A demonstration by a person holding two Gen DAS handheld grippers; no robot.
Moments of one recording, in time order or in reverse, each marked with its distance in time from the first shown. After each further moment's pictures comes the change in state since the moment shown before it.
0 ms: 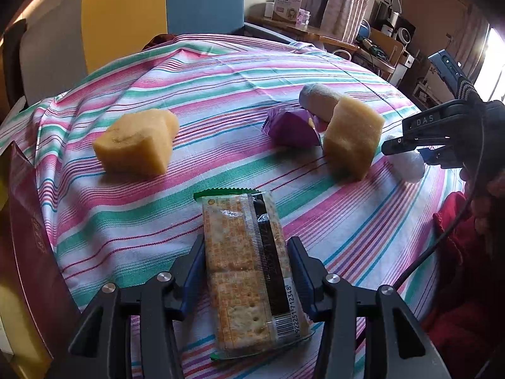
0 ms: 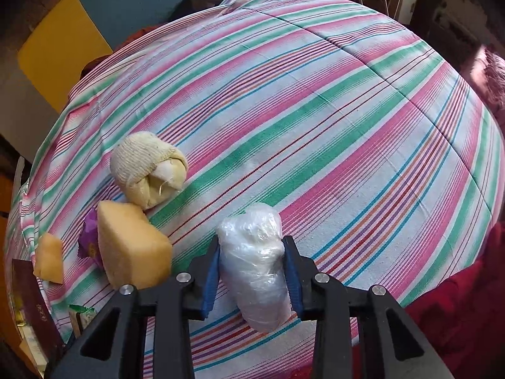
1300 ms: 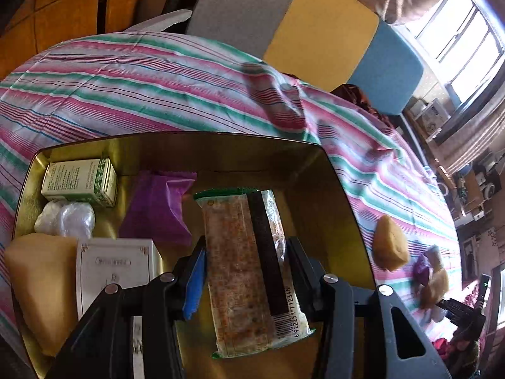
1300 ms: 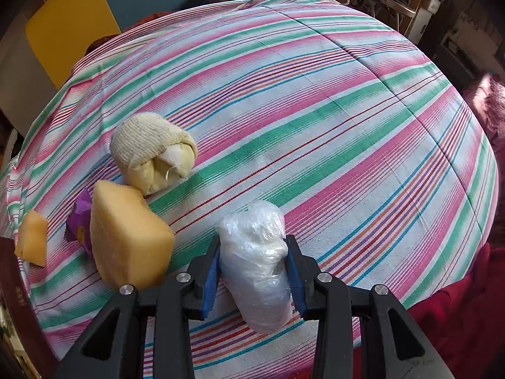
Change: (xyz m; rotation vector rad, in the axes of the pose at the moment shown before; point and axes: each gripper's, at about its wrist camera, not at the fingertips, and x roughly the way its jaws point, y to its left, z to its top) left arm -0.092 0.265 -0.024 -0.680 -0.063 0.181; right arm -0.005 -0.009 0.008 -0.104 0.002 -0.069
